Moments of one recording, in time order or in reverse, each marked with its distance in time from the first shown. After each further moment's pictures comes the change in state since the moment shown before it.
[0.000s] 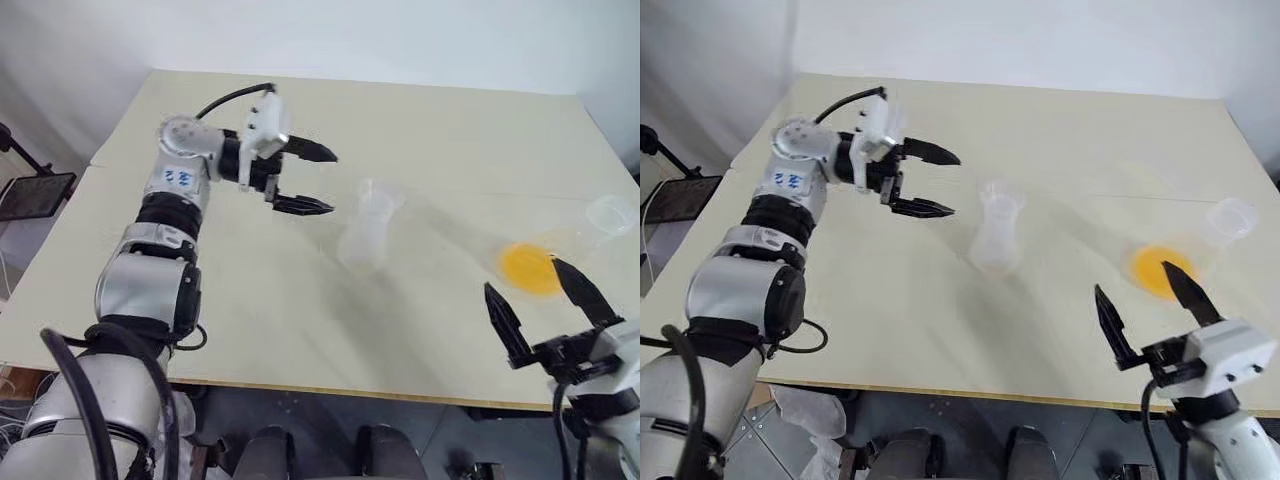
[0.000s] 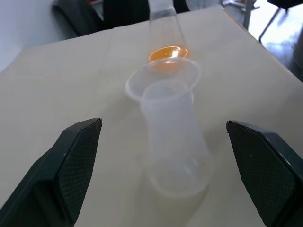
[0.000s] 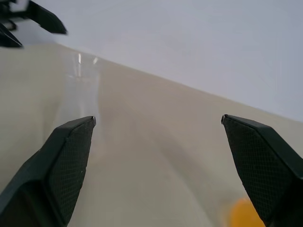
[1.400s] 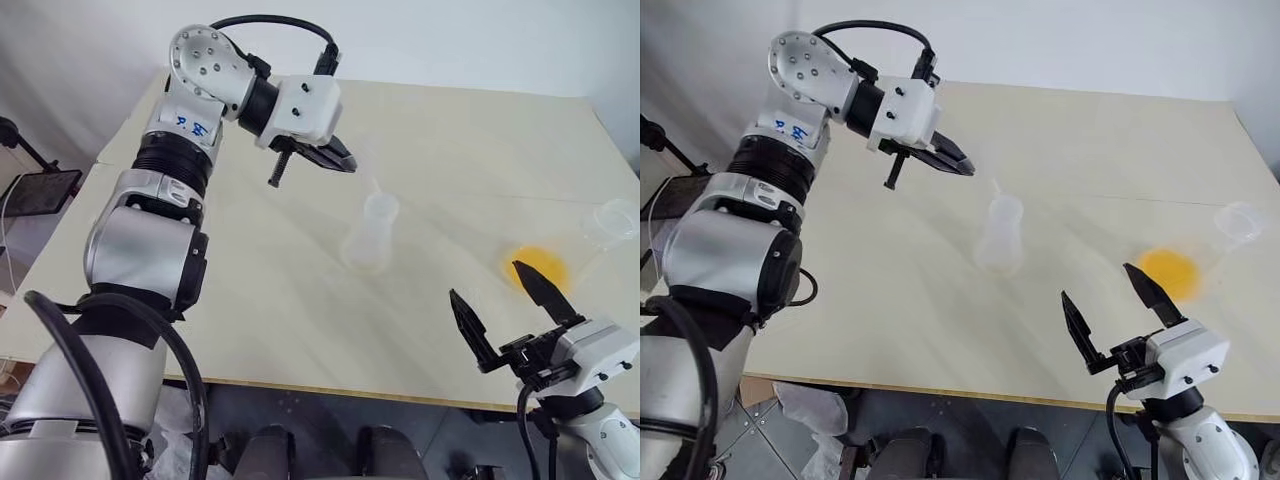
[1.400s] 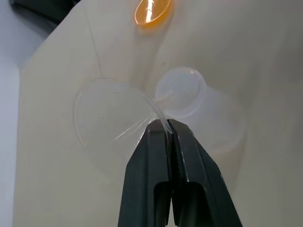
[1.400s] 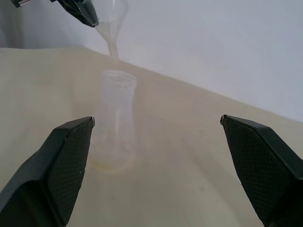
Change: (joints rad) left arm -0.290 -0.067 -0.192 0.048 0.220 -0.327 0.001; right arm -0.069 0.015 0.188 -0.021 -0.125 0.003 0.024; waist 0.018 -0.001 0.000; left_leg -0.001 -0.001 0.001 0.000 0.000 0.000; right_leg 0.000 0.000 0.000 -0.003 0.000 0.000
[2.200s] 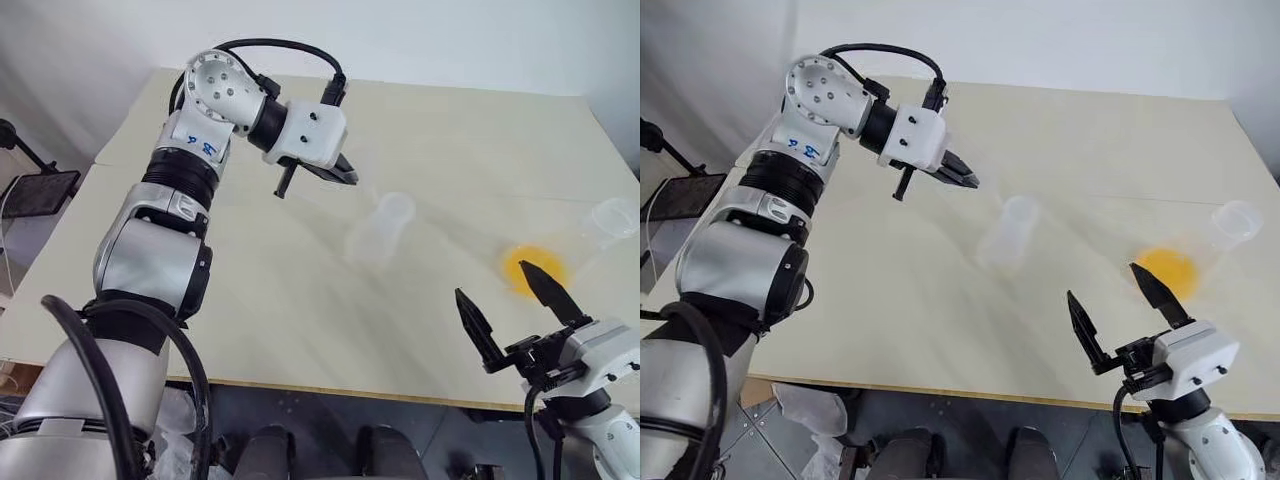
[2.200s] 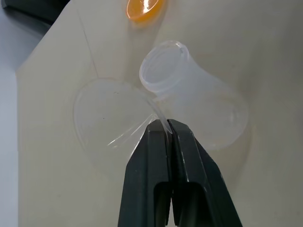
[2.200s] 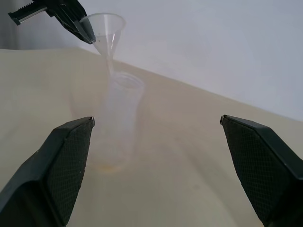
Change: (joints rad) left arm 0.047 0.015 -0.070 -0.025 0.013 -0.057 0.068; right arm 0.013 0.010 -0.031 0.000 0.020 -0.001 0.007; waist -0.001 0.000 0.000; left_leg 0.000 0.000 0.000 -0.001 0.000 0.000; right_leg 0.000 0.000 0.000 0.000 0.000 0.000
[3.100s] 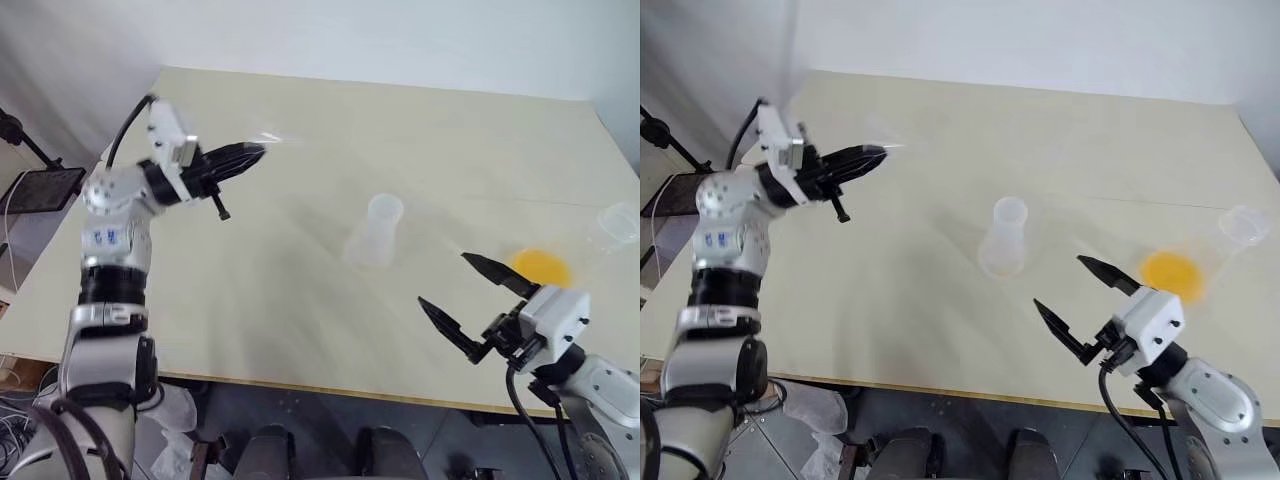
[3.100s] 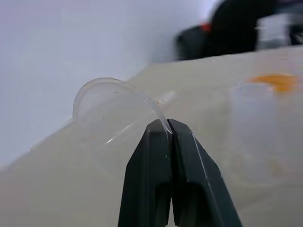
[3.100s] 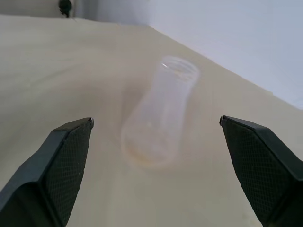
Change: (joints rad) left arm 0.513 0.190 0.297 -0.583 -0.423 0.512 0.210; right arm -0.182 -0.243 -0.015 0.077 0.052 0.134 0.167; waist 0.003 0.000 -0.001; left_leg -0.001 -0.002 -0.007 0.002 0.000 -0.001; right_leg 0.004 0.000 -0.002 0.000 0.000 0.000
